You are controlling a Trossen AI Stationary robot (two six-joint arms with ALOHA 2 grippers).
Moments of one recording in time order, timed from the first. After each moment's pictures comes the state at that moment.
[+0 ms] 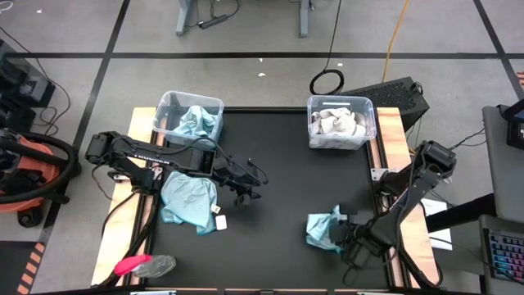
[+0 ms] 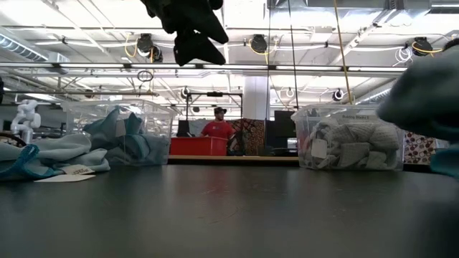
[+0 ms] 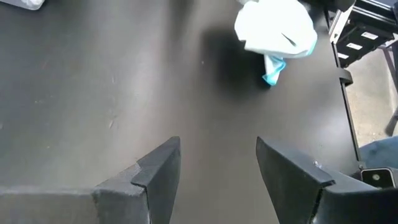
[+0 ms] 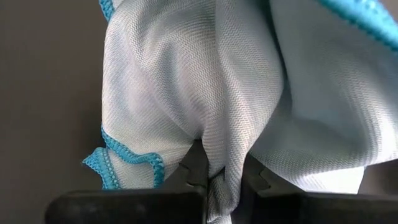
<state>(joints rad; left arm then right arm) -0.08 1.52 1.15 -0.37 0.10 -0.30 0.90 1.56 0.96 -0.92 0.37 0.89</state>
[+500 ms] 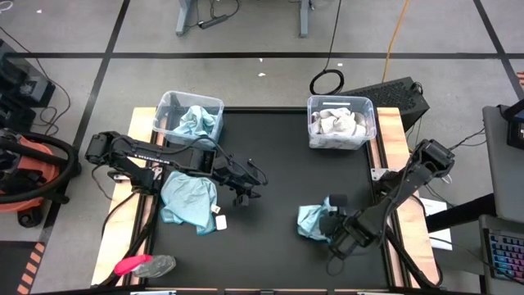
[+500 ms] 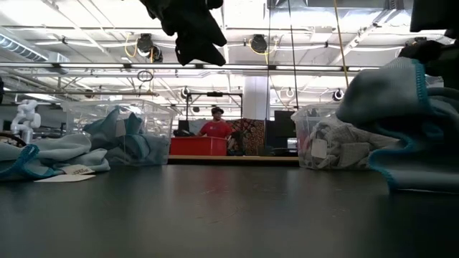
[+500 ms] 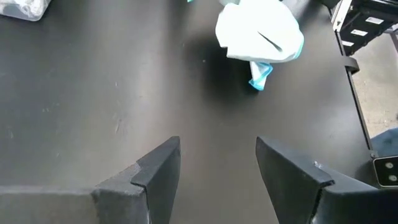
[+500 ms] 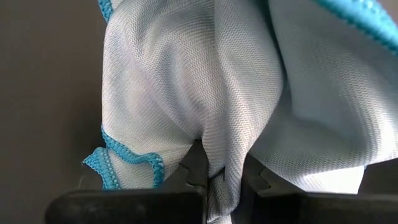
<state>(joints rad) -0.08 1.52 1.15 -0.38 0.10 -0.23 0.75 1.56 0.96 -0.89 0.39 0.70</state>
